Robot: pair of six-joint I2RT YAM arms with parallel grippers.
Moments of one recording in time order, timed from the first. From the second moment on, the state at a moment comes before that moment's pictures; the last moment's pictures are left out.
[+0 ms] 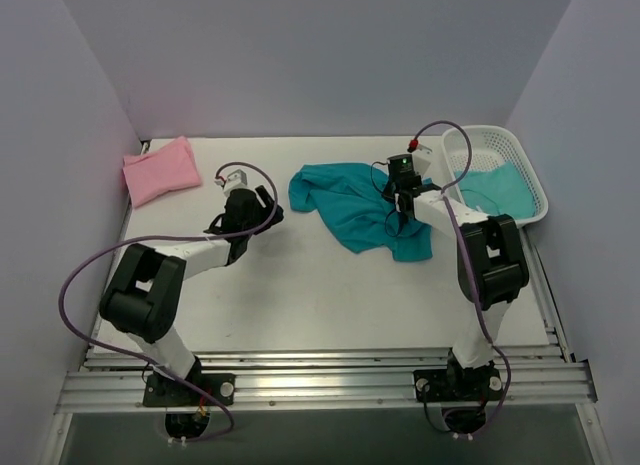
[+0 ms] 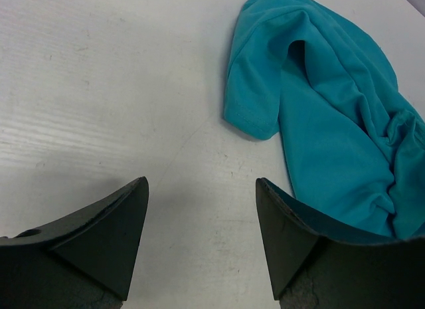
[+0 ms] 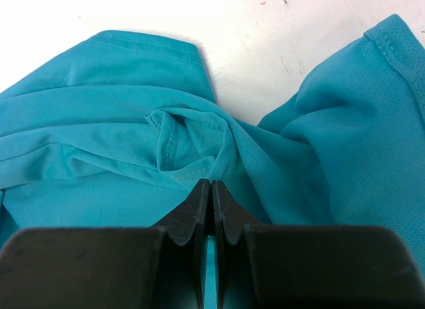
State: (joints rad) left arm -0.40 1.66 0.85 0.30 -0.18 -0.75; right arm 0.29 1.88 1.25 -0.08 0.34 0.60
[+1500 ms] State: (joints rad) left arm -0.38 2.21 1.33 0.40 0.07 -0.73; right arm 0.24 1.92 1.24 -0.02 0.30 0.60
